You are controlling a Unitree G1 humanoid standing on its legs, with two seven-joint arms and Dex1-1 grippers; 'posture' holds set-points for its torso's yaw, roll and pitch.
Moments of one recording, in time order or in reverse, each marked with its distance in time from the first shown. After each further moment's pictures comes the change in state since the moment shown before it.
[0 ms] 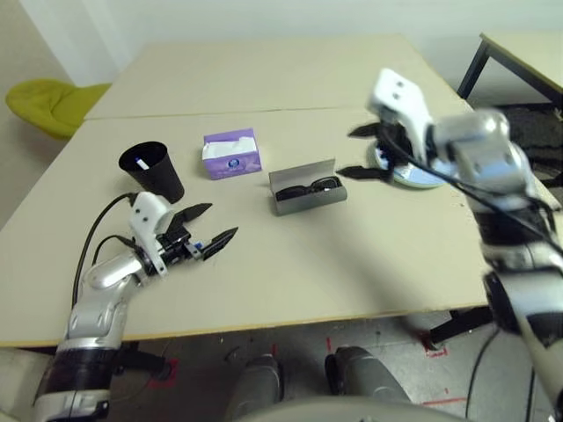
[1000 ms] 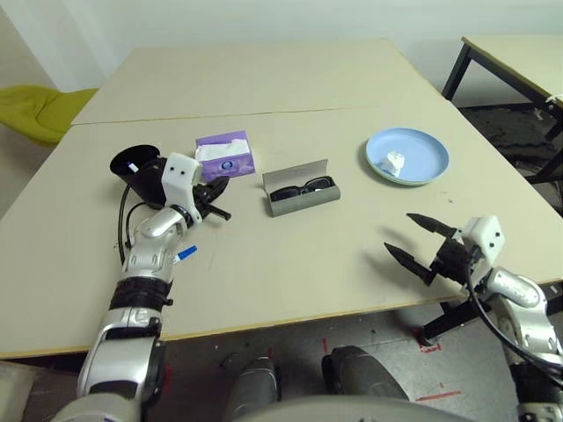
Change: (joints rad) left arm -0.441 -0.130 -0.086 0.591 0.180 -0.156 0.196; right arm 0.517 0.031 -0.128 0.275 0.182 -0.874 -0.179
